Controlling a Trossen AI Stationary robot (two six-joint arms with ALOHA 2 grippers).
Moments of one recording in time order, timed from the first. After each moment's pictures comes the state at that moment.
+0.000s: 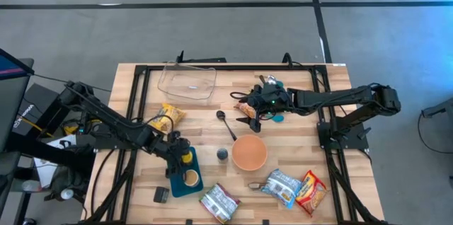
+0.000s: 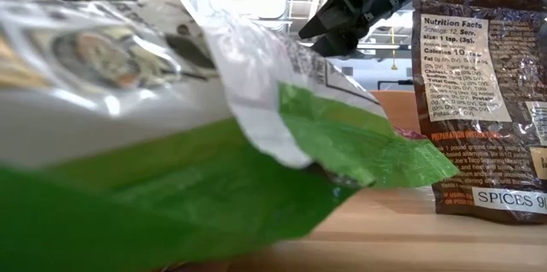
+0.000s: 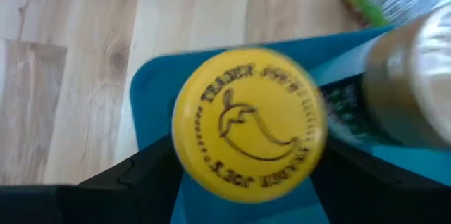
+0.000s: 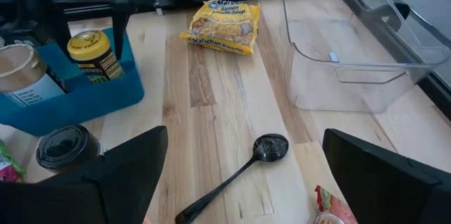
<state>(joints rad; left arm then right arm) -0.48 1.26 0.68 -0.47 -0.15 -0.56 -0.10 1.40 0.90 -0.02 0.00 0.05</state>
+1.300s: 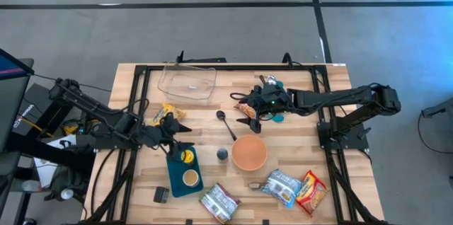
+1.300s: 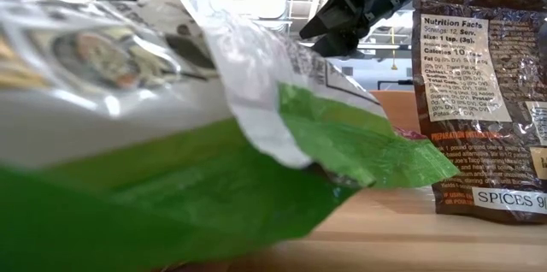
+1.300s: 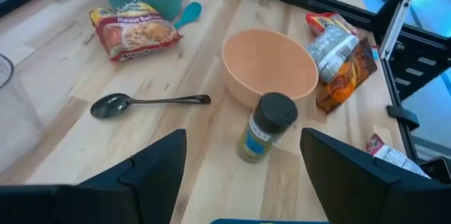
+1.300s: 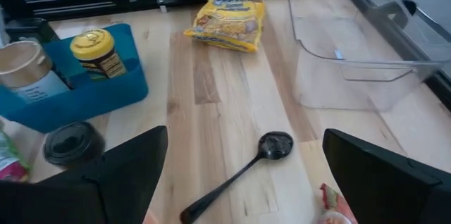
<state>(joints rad) -0.45 0.96 0.69 -0.31 -0.53 -0.56 -0.09 1.40 0.90 -0.03 0.00 0.06</state>
